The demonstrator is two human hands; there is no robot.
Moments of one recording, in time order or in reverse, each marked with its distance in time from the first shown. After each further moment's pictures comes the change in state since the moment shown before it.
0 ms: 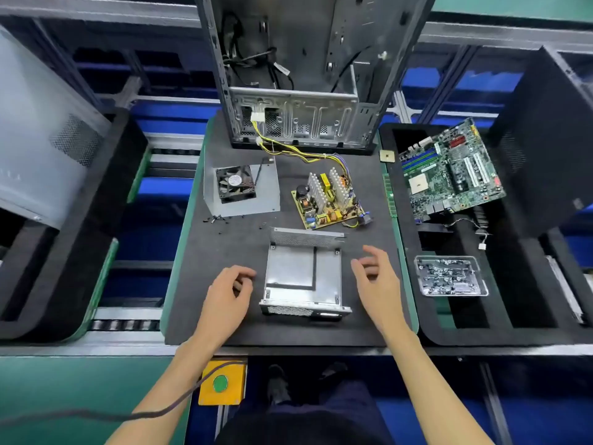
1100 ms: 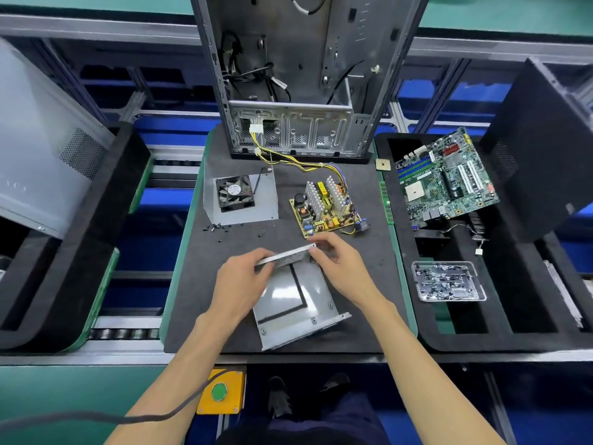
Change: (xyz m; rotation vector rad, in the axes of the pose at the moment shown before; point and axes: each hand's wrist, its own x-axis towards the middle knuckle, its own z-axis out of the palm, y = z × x) left_hand 0.030 0.055 0.002 0.221 0.047 0.207; right_hand 0.024 -0.060 0.030 0.081 -0.379 -0.148
